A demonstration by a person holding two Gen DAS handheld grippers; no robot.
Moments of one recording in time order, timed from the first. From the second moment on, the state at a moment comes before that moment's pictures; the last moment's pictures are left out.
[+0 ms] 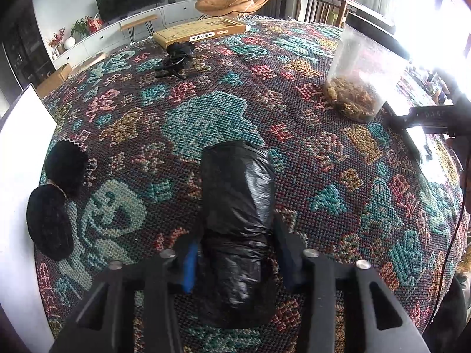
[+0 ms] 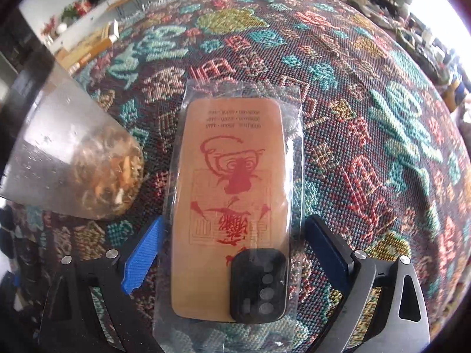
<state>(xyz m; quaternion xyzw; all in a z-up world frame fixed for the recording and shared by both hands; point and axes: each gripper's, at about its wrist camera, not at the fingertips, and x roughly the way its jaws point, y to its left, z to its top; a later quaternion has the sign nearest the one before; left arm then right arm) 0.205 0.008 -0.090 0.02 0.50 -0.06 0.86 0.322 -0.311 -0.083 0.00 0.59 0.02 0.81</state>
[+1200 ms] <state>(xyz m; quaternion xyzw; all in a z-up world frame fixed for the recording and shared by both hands) -0.009 0.375 0.034 -0.18 0.39 0.22 0.88 0.115 0.092 0.080 0.01 0.45 0.45 0.77</state>
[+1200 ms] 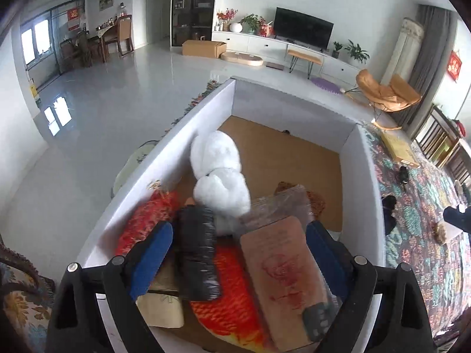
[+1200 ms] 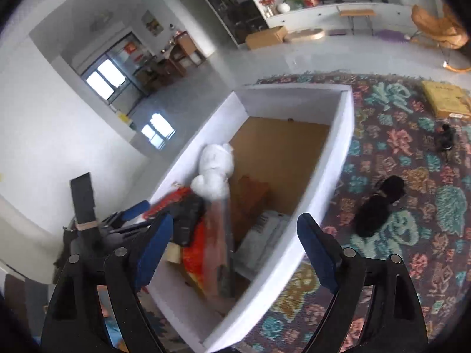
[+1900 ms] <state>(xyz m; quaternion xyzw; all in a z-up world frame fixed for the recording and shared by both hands) 0.132 0.069 -0.093 -0.03 0.46 -0.03 0.89 0.140 -0.188 -0.089 -0.01 0.44 0.04 0.90</state>
